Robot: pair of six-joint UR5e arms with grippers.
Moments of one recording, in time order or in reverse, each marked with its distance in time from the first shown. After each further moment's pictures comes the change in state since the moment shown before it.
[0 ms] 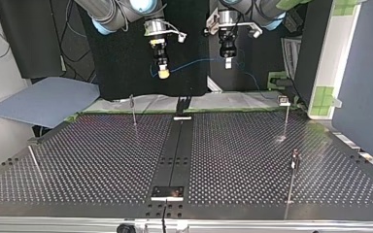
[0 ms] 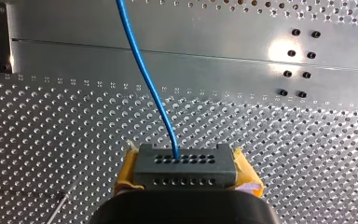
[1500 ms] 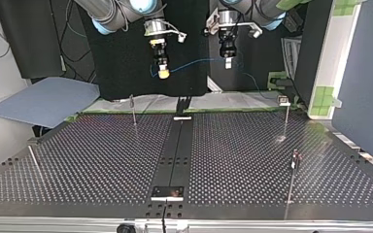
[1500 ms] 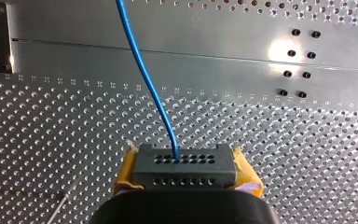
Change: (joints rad) left arm 0.000 0.000 0.000 0.000 0.000 0.000; right arm 0.000 0.000 0.000 0.000 0.000 0.000
